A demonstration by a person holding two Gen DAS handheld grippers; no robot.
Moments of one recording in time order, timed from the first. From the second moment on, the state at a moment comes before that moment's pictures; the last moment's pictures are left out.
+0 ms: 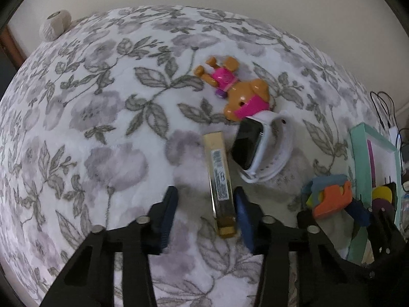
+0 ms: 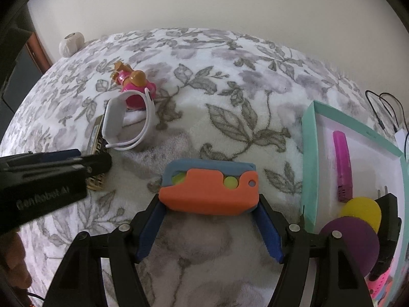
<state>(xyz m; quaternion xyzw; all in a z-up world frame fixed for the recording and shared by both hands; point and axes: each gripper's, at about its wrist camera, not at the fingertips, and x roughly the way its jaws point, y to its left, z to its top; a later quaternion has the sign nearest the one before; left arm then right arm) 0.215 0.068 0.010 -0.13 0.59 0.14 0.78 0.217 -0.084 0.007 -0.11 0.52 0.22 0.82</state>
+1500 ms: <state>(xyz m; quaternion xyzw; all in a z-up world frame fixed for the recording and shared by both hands) 0.192 0.052 0.132 -0.15 0.46 0.12 0.87 0.236 -0.206 0.126 0.04 0.45 0.15 0.88</state>
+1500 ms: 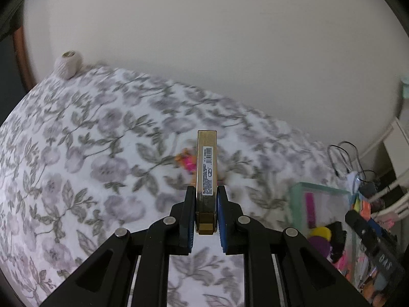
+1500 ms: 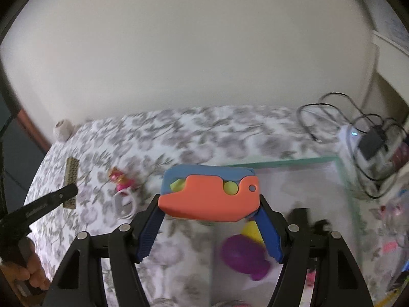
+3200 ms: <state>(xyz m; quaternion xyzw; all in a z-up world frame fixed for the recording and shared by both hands) 0.260 -0.164 0.035 0.02 0.51 -0.03 0.86 0.264 -0.333 0.044 0.13 0.50 0.03 0.85</state>
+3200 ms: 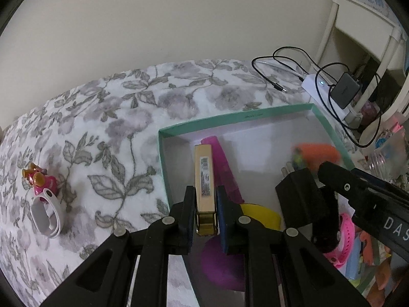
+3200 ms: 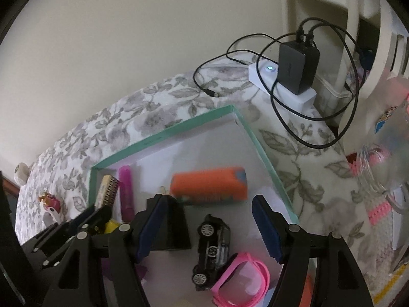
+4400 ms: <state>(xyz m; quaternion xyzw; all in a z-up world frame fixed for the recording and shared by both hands) 0.196 -0.076 0.090 -0.10 0.54 0.12 0.83 0.221 -0.287 0.098 0.05 0.51 0.04 0.86</state>
